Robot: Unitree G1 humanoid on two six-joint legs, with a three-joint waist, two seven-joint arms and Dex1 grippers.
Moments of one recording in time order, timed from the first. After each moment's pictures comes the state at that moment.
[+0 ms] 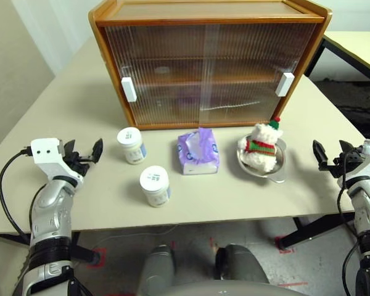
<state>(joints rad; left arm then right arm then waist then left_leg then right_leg) -0.15 0.44 0.41 0.33 -0.32 0.01 -0.39 -0.20 -0.50 -0.41 0.60 0.32 -0.19 0.49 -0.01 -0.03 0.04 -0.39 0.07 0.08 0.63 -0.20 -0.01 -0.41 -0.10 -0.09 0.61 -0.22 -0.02</state>
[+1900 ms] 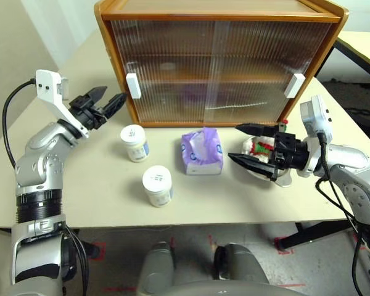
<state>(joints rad) -0.50 0.58 0.30 0.17 -0.47 0.38 -0.63 -0.25 -0.64 -0.02 -0.38 0.61 0.44 0.92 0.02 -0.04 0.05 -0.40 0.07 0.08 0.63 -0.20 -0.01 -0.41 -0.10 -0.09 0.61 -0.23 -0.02</state>
